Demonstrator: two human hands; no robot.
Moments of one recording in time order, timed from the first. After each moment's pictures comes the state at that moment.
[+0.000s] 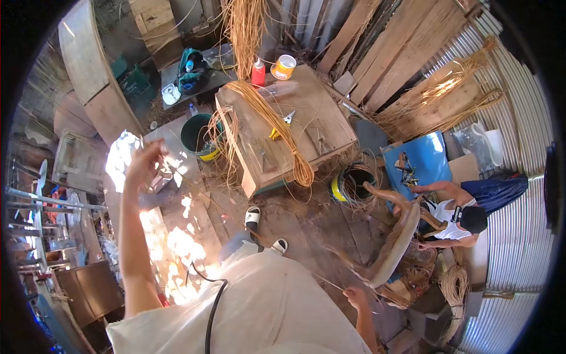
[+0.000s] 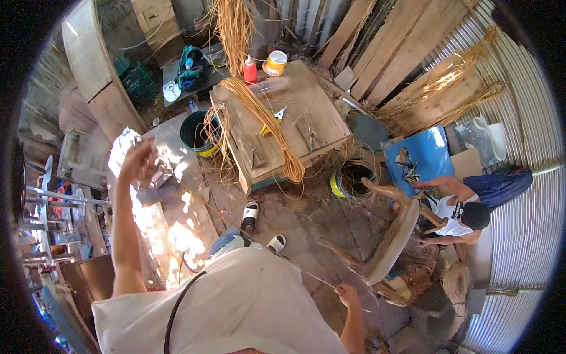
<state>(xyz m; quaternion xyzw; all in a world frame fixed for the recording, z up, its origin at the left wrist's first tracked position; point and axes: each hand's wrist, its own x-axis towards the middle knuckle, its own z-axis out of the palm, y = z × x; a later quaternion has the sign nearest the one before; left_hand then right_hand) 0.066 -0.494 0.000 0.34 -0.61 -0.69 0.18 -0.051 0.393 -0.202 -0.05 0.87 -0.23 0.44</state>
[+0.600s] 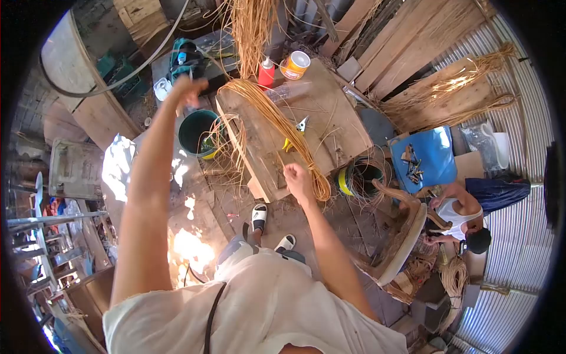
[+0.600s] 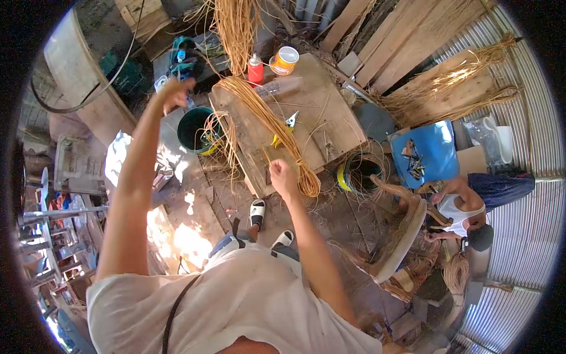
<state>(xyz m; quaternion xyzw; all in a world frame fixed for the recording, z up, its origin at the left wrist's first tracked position) -0.232 -0.691 -0.058 0.46 -0.74 -0.49 -0.04 -0.251 -0.223 -0.176 -0.18 0.81 -0.50 0.26</state>
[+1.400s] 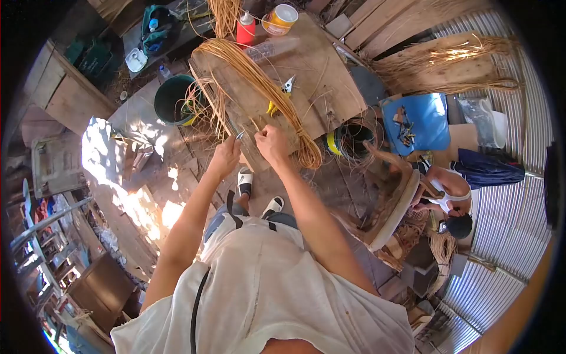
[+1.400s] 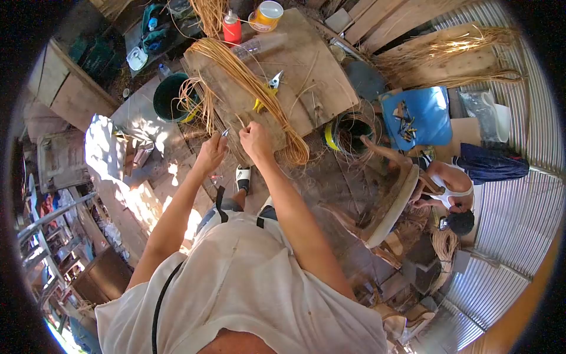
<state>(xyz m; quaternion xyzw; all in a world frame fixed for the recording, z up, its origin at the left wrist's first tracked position) -0.129 -0.392 -0.207 0.29 -0.83 -0.49 0.02 -0.257 -0.269 -0.191 -0.18 0.89 -0.34 0.23</state>
